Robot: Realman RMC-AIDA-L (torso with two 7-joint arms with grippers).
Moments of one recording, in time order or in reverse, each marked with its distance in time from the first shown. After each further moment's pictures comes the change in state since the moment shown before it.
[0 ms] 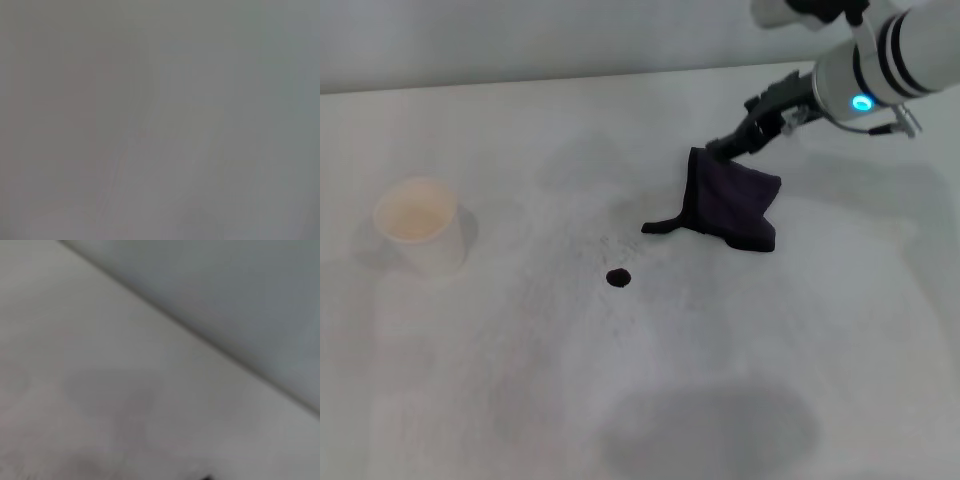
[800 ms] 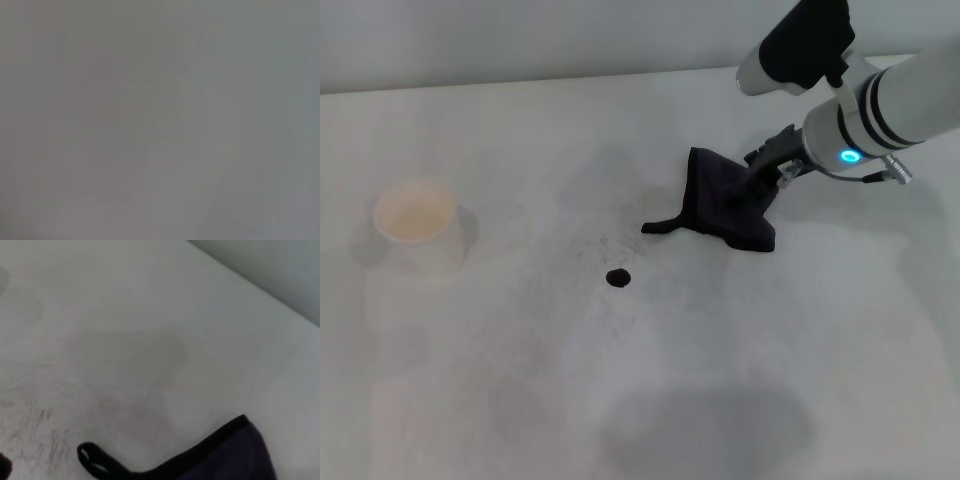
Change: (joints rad) left arm -0.034 -0.002 0.000 0.000 -0.076 0.061 -0.003; right arm -0.002 0.005 -0.107 0.125 0.008 -0.070 0.002
